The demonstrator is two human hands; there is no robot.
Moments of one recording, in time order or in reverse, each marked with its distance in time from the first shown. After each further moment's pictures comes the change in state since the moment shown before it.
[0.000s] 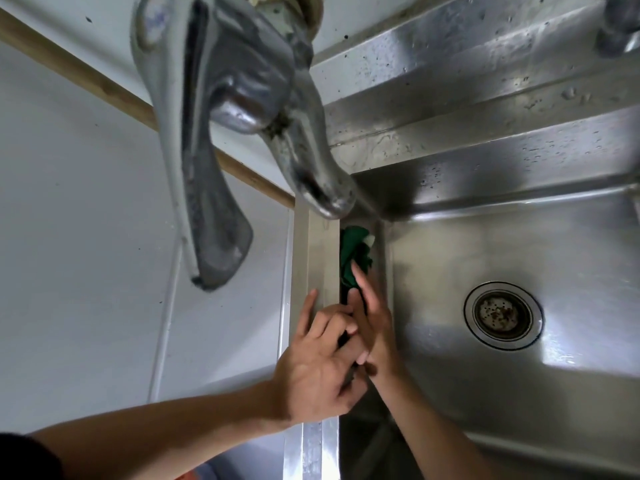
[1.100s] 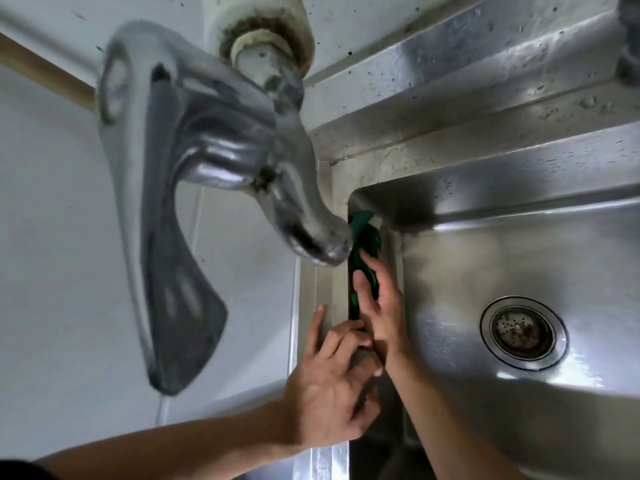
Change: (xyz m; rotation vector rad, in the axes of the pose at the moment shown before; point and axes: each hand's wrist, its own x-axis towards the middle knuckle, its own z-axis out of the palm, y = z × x) left_hand 0.003 0.001 -0.001 0.034 -0.077 -0.035; right_hand 0.050 -0.003 0.004 0.117 0.047 -0.064
